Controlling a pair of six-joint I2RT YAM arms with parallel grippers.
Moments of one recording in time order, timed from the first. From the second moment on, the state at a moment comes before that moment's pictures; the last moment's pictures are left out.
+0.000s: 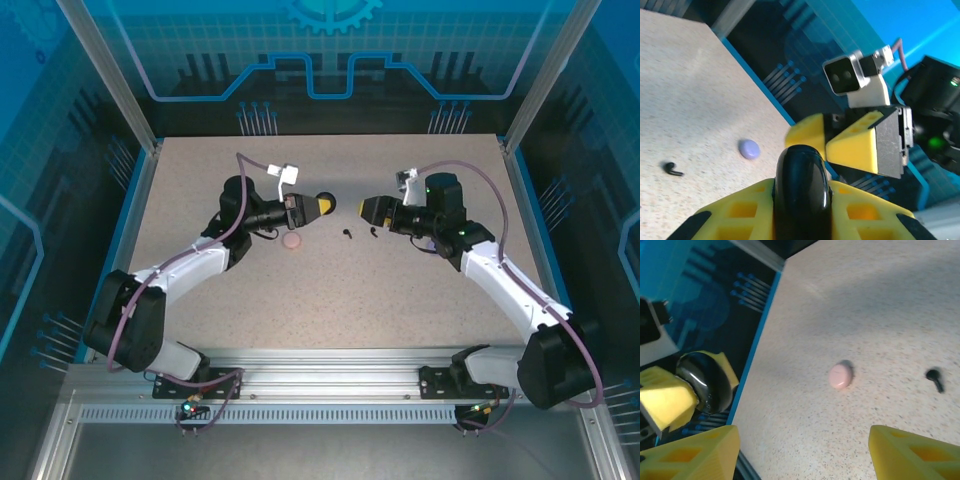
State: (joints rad) left arm -0.37 1.46 0.88 0.49 0.85 -0.73; right arm 0.32 1.25 0.93 -0.16 -0.60 0.63
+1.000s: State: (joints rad) left arm -0.37 1.44 0.92 0.33 0.95 -0.69; right arm 0.41 1.36 0.98 -0.02 -0.69 0.57
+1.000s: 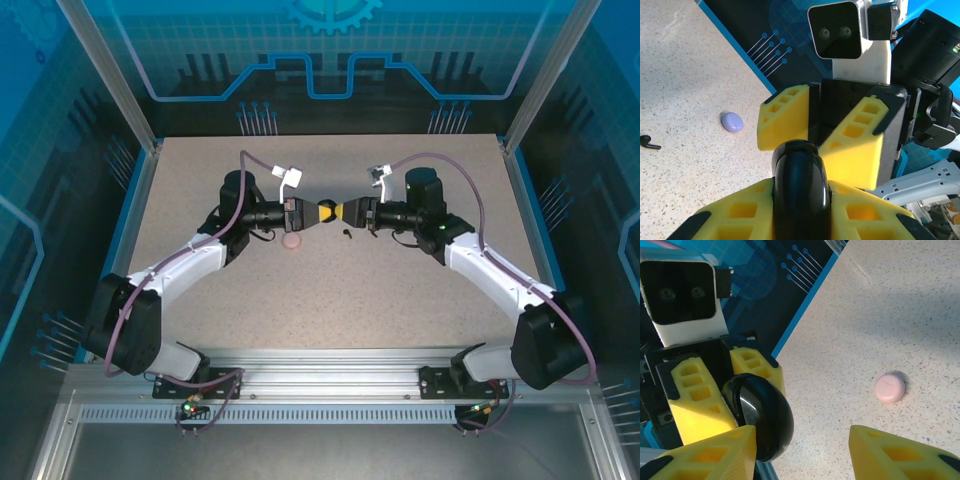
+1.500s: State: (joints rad) left arm -0.39 1.39 0.93 0.34 0.98 -0.68; right arm 0.36 1.31 0.94 -0.07 -0.65 0.59
